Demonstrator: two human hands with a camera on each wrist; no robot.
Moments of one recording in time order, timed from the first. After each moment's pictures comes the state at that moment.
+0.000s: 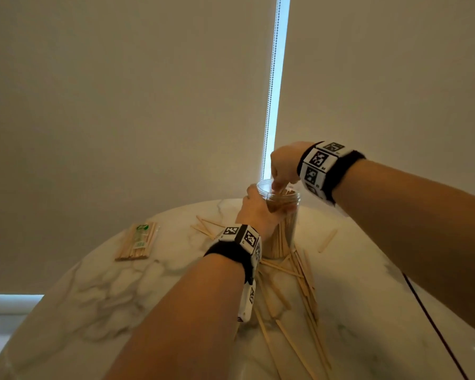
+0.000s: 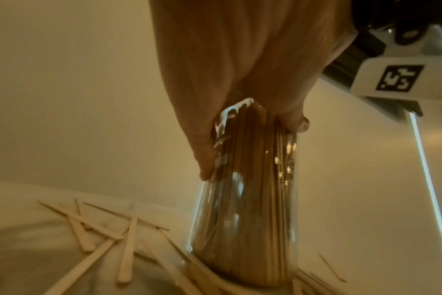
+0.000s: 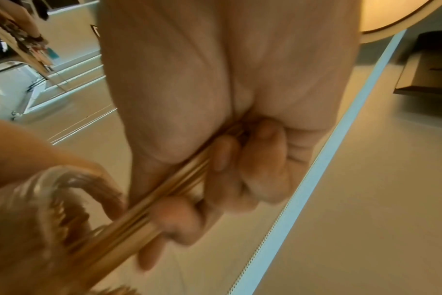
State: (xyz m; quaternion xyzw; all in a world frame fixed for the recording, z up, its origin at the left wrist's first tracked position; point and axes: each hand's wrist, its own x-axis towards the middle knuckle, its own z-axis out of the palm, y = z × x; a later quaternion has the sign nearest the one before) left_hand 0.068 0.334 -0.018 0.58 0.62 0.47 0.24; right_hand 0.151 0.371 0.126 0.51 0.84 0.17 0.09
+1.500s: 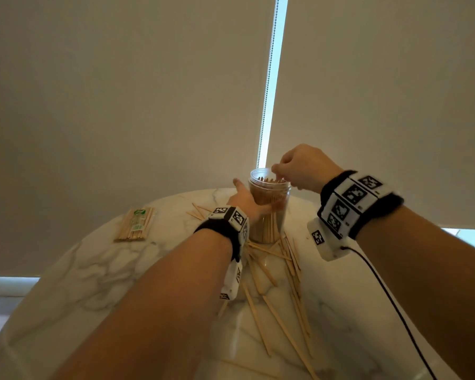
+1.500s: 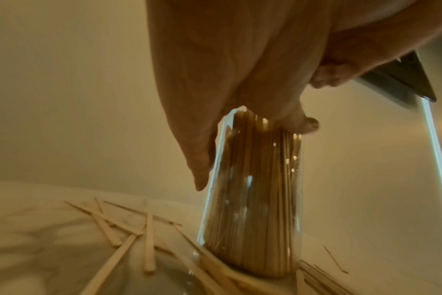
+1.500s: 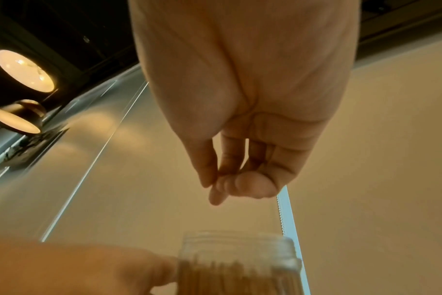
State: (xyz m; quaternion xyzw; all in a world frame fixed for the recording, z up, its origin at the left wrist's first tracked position) left_hand 0.066 0.302 0.002 0.56 0.69 0.37 0.28; right_hand 0.203 0.322 0.095 0.52 0.81 -0.08 -0.24
